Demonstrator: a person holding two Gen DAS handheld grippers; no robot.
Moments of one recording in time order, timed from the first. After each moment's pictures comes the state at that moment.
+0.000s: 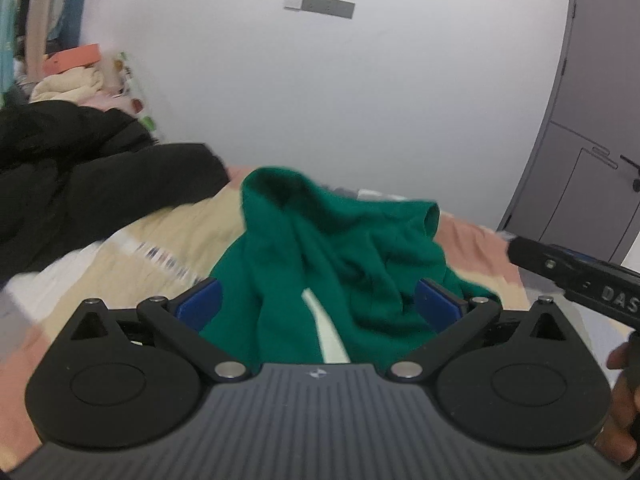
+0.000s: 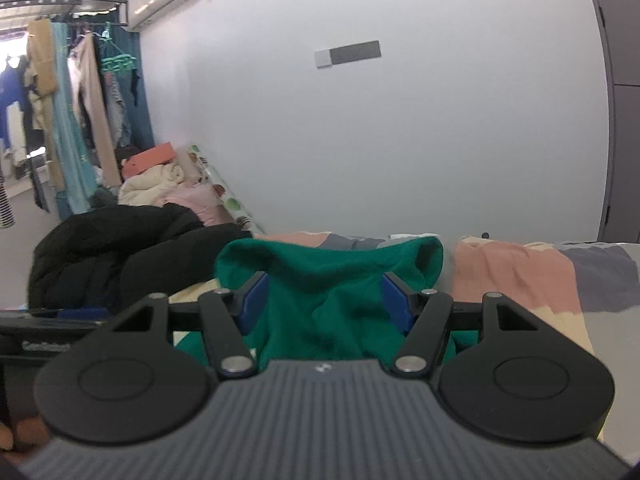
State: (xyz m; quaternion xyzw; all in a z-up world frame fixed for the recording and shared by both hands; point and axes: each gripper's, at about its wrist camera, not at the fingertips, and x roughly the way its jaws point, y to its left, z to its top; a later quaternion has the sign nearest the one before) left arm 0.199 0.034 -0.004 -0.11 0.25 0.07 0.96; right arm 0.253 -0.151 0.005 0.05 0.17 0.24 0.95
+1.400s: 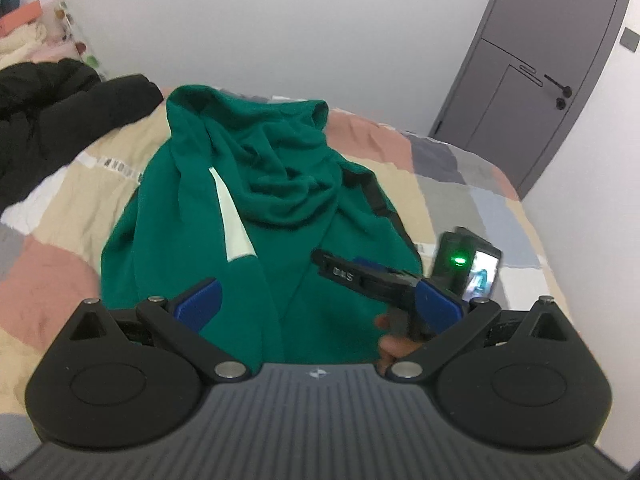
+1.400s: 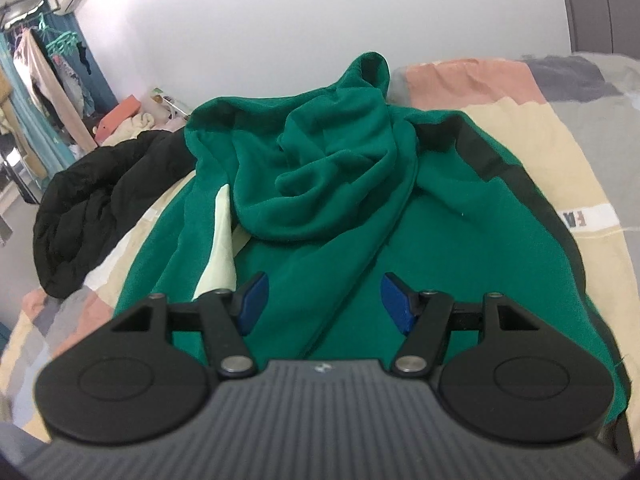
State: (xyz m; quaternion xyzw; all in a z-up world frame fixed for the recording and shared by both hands) left arm 0.066 -0.065 0.060 -0.10 0.38 -0.04 0.92; right arm 0.217 -0.178 -0.107 0.16 0.35 0.20 0.90
